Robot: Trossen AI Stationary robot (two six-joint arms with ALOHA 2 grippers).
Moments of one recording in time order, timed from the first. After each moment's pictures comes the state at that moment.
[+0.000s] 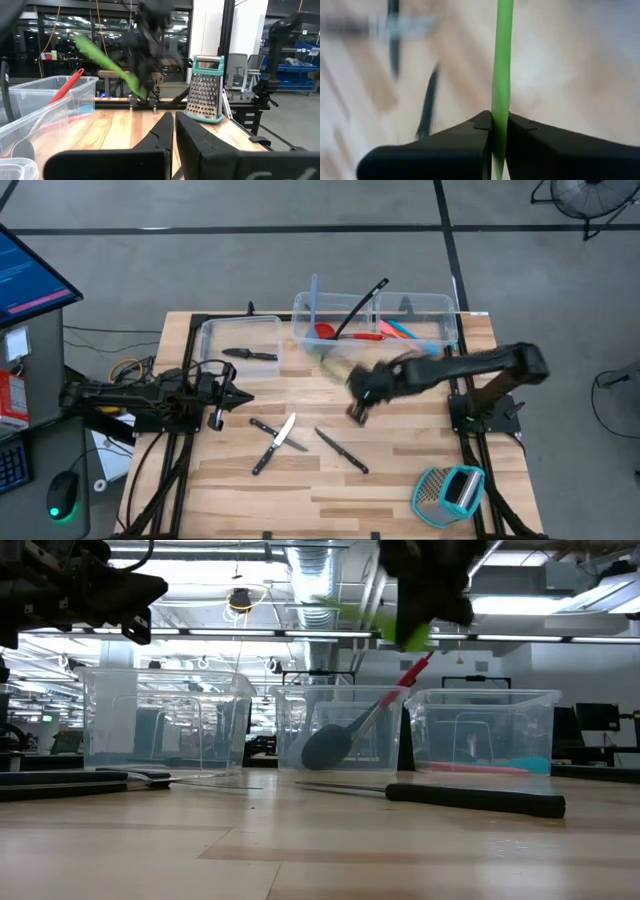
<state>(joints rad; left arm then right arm) 0.02 0.25 0.01 0.38 0.10 -0.06 0.11 1.54 1.29 -0.84 0.23 0.63</state>
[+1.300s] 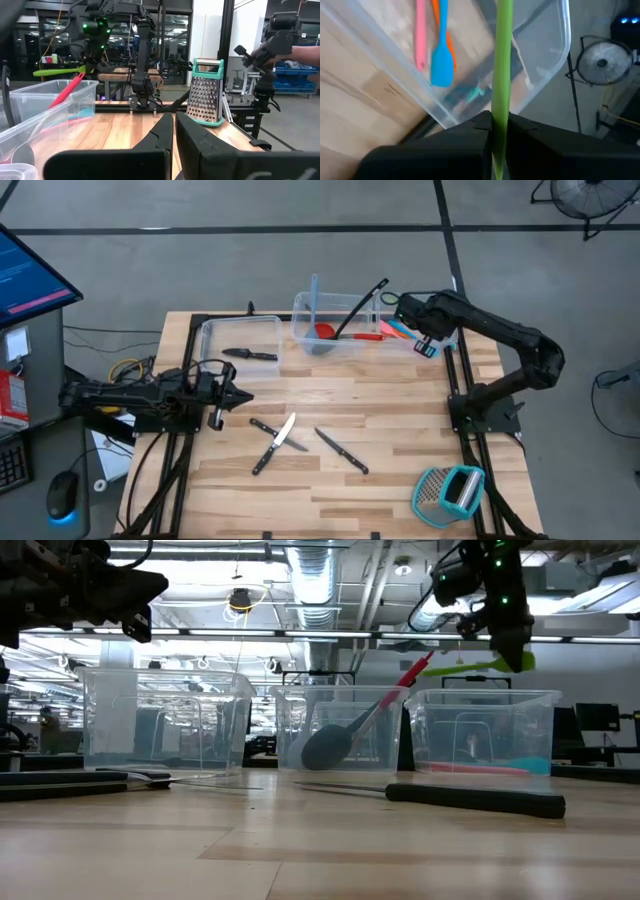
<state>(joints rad) 0.02 0.26 0.01 0.41 0.10 -0.06 -0.61 1.41 1.27 -1.46 0.63 -0.01</state>
